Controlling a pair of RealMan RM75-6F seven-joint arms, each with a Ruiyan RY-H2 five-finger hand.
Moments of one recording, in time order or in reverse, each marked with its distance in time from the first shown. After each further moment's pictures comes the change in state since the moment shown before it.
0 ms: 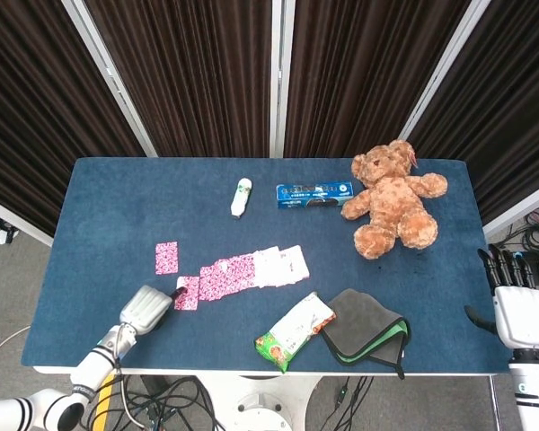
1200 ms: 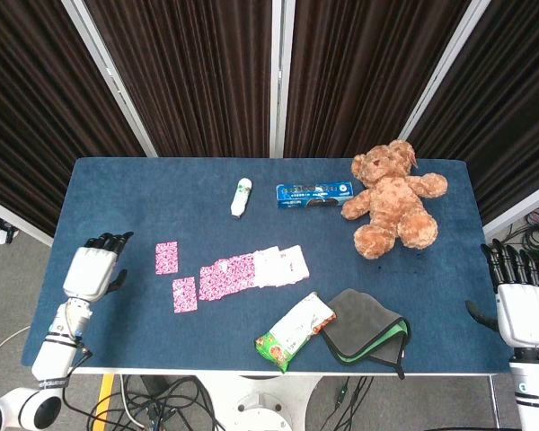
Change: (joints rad) left arm 0.107 0.131 -0.145 -0.039 -0.016 0.325 -0.100; right arm -0.006 -0.011 0.017 0.010 -0.024 0.056 0.008
